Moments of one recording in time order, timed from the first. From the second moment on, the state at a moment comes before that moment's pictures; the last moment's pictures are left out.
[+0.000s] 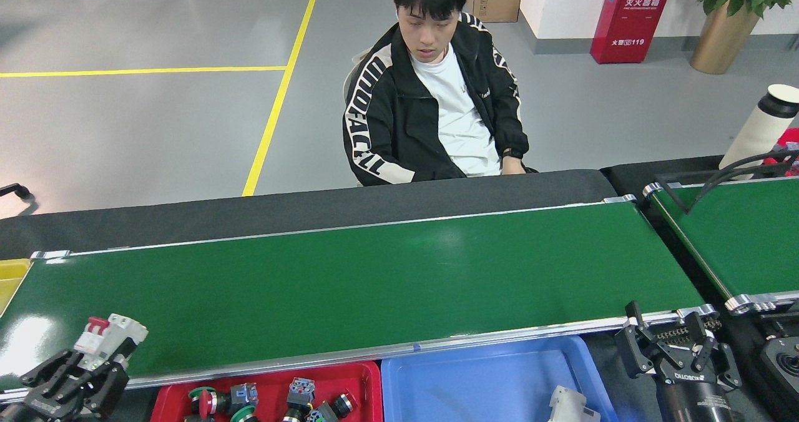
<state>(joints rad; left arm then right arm) 0.22 0.42 0.26 -1.61 -1.13 -0.77 -0.02 0.11 -0.05 -0.14 -1.66 1.15 -0.15 -0.02</state>
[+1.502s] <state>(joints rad) 0.05 0.08 0.15 -1.76 -1.46 -0.78 -0.19 0.03 -0.02 0.00 -1.65 1.15 -0.16 -0.02</state>
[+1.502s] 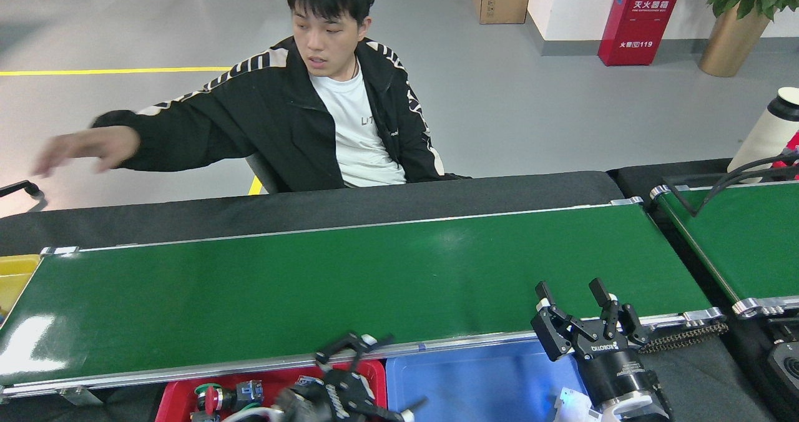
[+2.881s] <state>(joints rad) 0.27 0.03 0.57 -1.69 -1.39 -0.47 -0.18 0.27 -0.07 -0.11 -1.76 1.16 -0.16 0.00</state>
